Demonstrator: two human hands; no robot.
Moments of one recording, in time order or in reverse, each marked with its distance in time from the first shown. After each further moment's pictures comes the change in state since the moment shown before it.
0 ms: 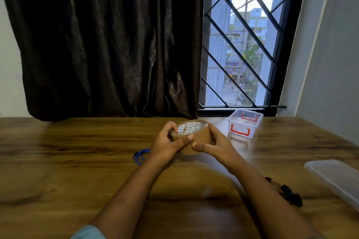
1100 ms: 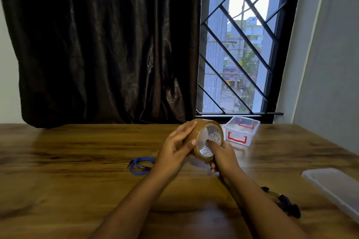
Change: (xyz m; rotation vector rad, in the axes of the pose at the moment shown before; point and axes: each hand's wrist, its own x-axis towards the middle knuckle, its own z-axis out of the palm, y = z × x) left_hand -0.005 0.019 0.023 -0.055 -0.125 0.223; right_hand 0.001 0.007 0.001 0.118 0.434 0.324
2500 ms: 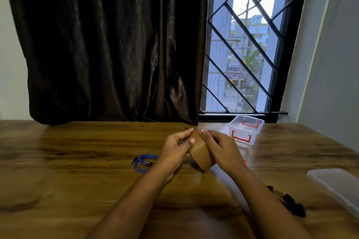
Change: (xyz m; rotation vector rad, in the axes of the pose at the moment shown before) left_hand 0.006 -0.008 -0.002 -0.164 0.102 -0.377; right_hand -0.005 -0.018 0.001 -0.595 -0.060 -0.556
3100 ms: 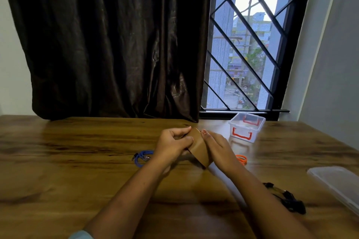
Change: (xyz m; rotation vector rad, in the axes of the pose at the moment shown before) left_hand -0.005 0.010 -0.005 0.023 0.102 -0.042; right_hand -0.008 -0.010 0.010 0.460 -0.142 0.066
